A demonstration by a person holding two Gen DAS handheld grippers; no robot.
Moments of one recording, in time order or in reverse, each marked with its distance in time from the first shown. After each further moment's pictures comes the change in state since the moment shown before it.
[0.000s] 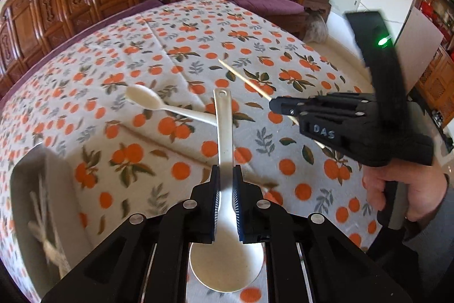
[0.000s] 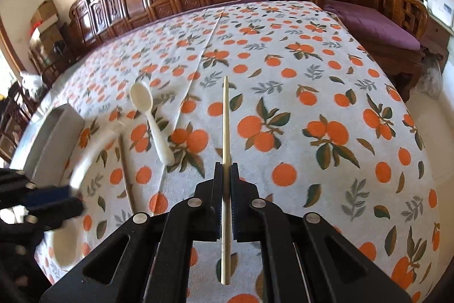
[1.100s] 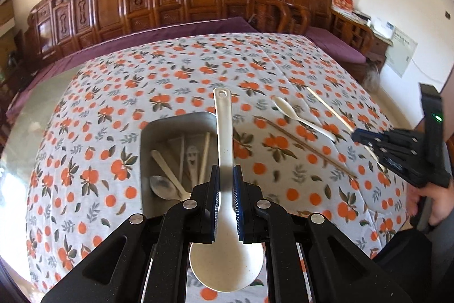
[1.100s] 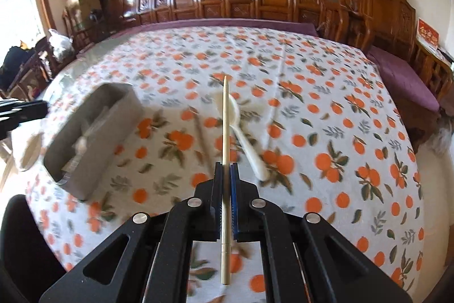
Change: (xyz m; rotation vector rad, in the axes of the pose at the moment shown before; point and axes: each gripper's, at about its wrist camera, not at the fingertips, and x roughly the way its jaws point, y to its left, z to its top) left arm -0.116 0.148 -0.053 -0.258 -0.118 0.197; right arm -0.044 0.106 0.009 -0.239 -0.050 0.062
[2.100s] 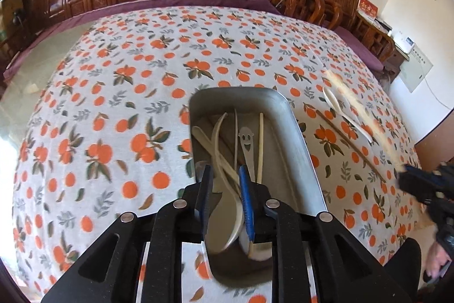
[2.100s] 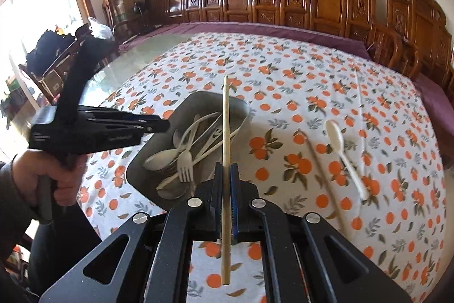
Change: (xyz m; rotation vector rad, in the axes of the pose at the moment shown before) left arm 0.037 0.084 -0.010 -0.126 0.100 -0.020; right arm -0.016 0.146 0.030 -0.090 0.025 0.150
